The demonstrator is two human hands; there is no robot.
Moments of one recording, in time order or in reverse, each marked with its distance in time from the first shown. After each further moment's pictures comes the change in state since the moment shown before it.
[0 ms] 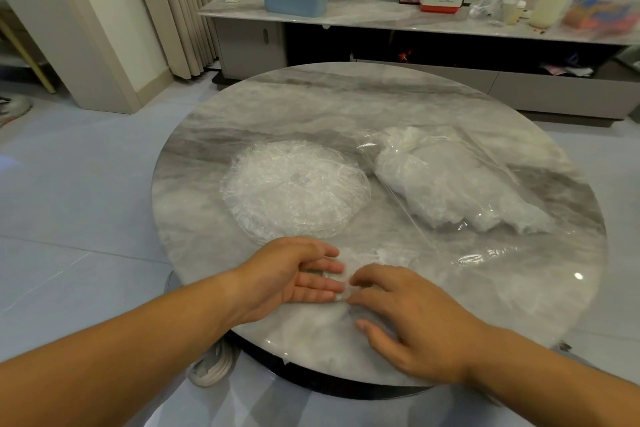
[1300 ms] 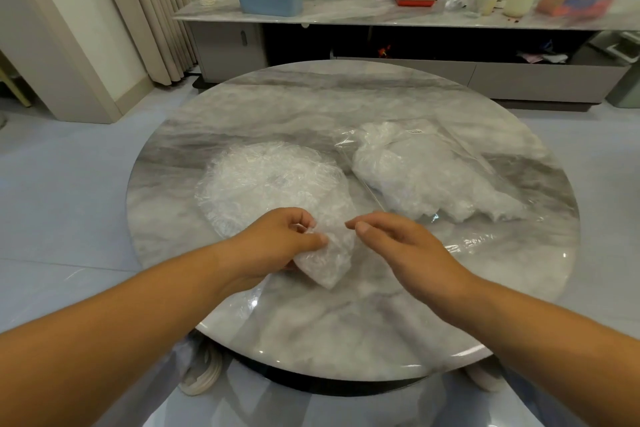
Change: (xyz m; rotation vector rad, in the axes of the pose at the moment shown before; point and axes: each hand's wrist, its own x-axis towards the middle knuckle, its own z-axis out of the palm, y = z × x) left_hand 0.024 0.029 0.018 0.397 0.090 0.149; right_hand 0.020 0.007 -0.039 0.903 0.324 0.601
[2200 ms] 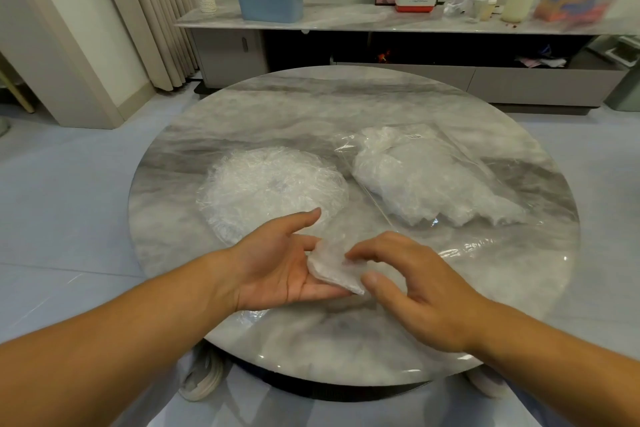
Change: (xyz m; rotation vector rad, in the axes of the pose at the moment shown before) left_hand -0.023 0.011 0.006 -0.724 -0.443 -0.341; right_hand -0.019 0.018 -0.012 -0.500 -0.081 -0.572
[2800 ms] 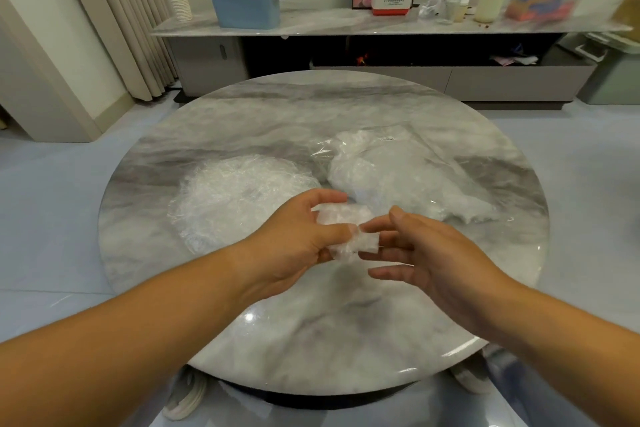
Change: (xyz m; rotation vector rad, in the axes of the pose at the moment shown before) left_hand 0.029 0.003 0.059 0.472 0.294 0.475; right_hand 0.001 -0.006 -0.044 0.913 0.179 0.643
